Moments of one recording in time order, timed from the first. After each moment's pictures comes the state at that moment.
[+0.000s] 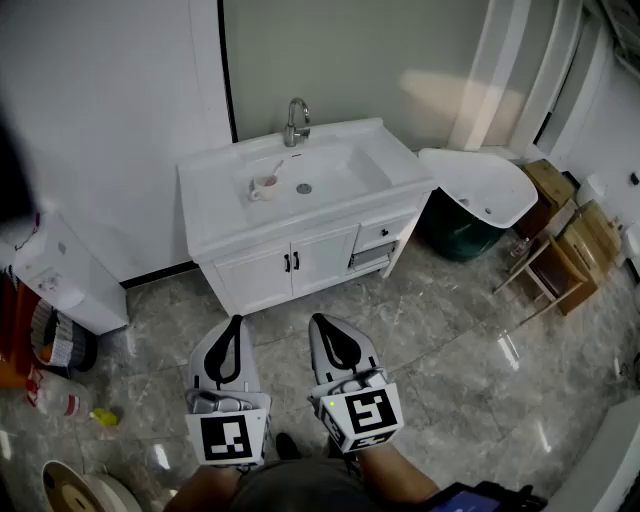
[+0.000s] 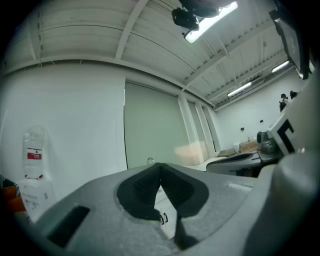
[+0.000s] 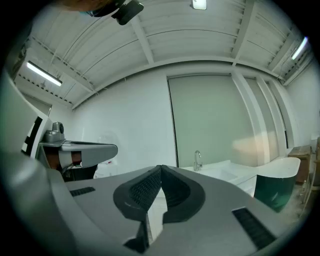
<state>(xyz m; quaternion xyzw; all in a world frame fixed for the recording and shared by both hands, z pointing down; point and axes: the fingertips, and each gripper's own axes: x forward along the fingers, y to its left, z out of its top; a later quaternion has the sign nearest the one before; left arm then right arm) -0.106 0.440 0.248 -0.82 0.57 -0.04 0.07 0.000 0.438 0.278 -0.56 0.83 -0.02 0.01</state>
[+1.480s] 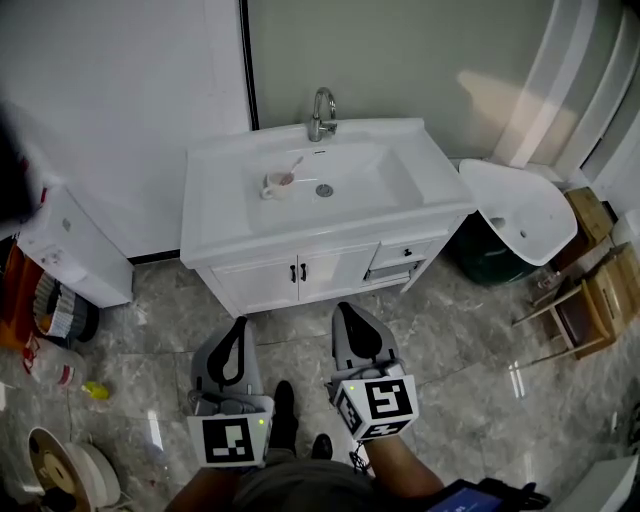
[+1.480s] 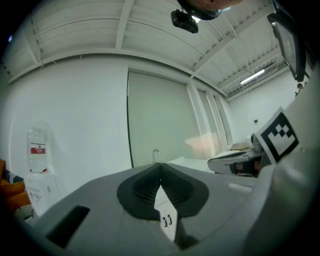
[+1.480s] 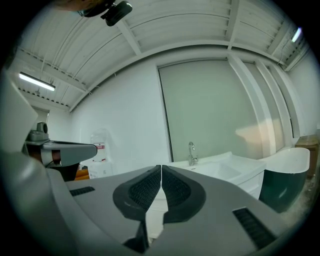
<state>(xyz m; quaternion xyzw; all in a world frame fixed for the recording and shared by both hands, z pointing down) -0.040 0.322 0.282 -0.78 0.62 -0.06 0.05 0.095 0.284 0.321 -0.54 0.84 -0.06 0.00</state>
